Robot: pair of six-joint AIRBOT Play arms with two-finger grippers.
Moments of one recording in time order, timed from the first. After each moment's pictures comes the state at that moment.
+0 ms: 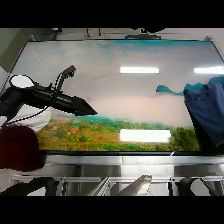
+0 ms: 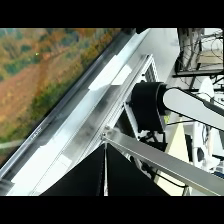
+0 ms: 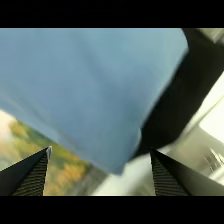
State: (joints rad) left arm -0.11 -1.28 1.05 0.50 -1.50 -1.07; right arm -0.74 -0.96 0.90 -1.49 1.36 1.79
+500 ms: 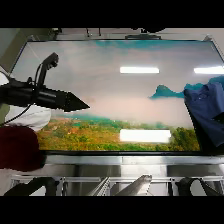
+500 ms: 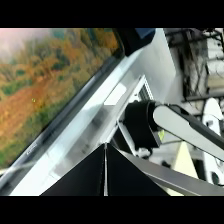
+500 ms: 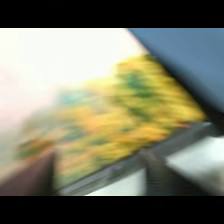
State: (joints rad) left arm -0.05 -1.07 1.05 0.47 -1.49 -1.12; right arm -0.59 -0.75 0.91 -1.12 1.47 1.60
